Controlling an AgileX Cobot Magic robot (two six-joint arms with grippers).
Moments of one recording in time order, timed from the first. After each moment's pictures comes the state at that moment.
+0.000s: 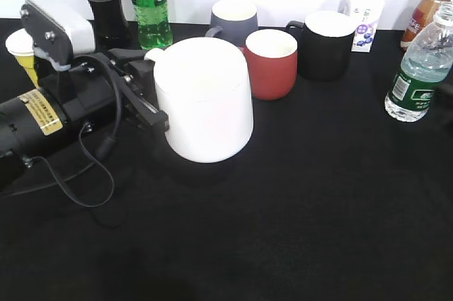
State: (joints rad) left arm -0.54 1.65 -0.52 0.33 -1.07 -0.15; right arm -0.11 1.49 -0.29 -0.30 -0.87 0.15
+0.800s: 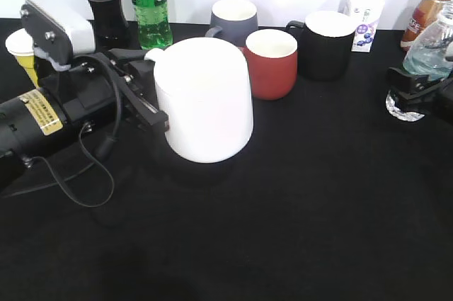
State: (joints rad) left arm -0.54 1.65 -0.52 0.33 -1.07 -0.15; right arm -0.11 1.97 -0.60 -0.40 -1.14 0.18
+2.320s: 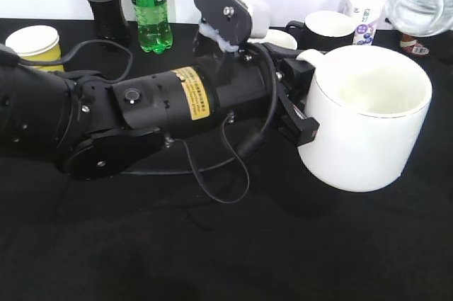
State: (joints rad) left arm -0.86 1.80 -0.91 0.39 -0.78 -0.27; right arm -0.11 1.32 -0.63 -1.19 -1.06 -0.42
